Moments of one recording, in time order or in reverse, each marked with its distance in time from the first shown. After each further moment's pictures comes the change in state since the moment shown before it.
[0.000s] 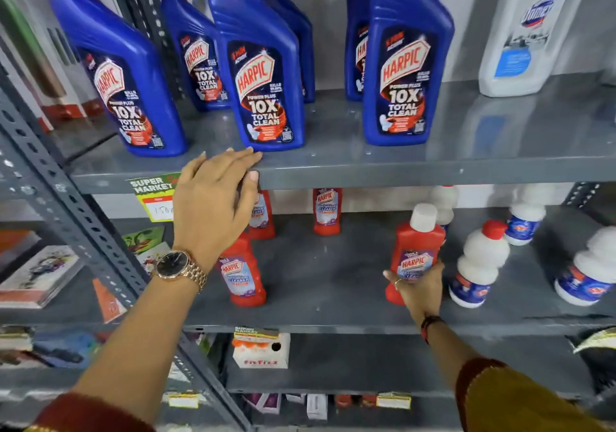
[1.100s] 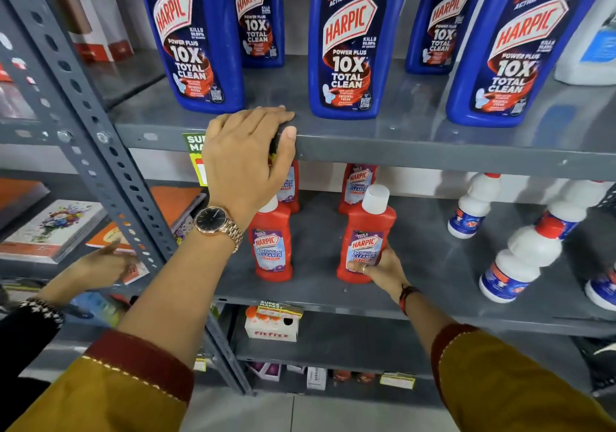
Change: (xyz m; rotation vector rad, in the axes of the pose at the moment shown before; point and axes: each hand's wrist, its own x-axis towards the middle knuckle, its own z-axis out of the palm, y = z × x) left_hand 0.002 -0.049 0.014 0.028 0.201 -0.053; right_hand -0.036 -0.022 0.102 -0.196 -0.583 0.077
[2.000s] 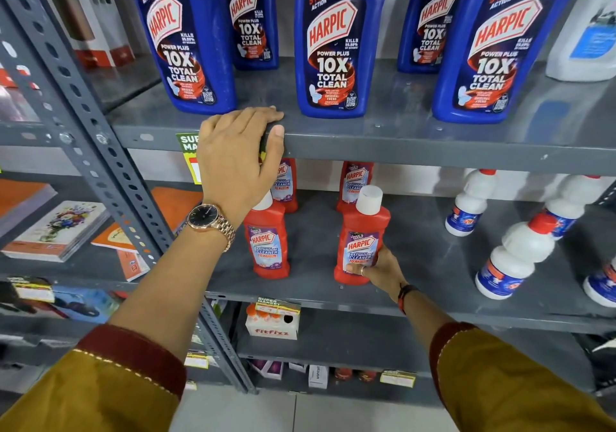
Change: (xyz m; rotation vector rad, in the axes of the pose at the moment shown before) left_hand 0.001 0.007 -0.007 -0.013 -0.089 -0.048; right_hand -0.005 0.004 -0.008 -0.050 -0.063 -0.019
